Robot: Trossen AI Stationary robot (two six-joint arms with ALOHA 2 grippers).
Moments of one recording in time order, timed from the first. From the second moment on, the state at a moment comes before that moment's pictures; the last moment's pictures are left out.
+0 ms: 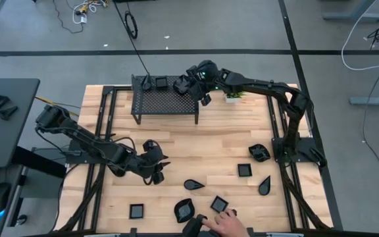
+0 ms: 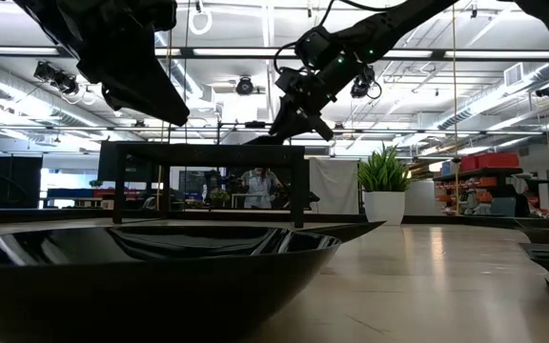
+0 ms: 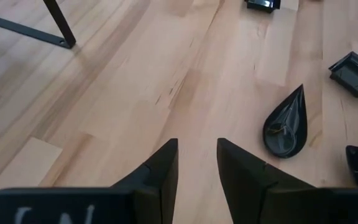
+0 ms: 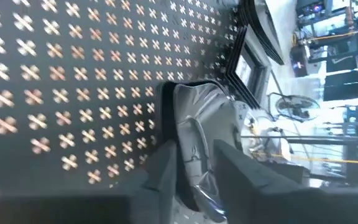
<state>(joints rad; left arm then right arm) -0.46 1.37 0.75 -0.18 -0.57 -0.62 -0.51 1.88 1.52 -0.30 -0.11 -1.28</state>
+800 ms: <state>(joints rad) -0.47 1.37 0.75 -0.12 -0.57 -0.62 -0.30 1.41 1.41 -0.48 -0.63 -0.49</state>
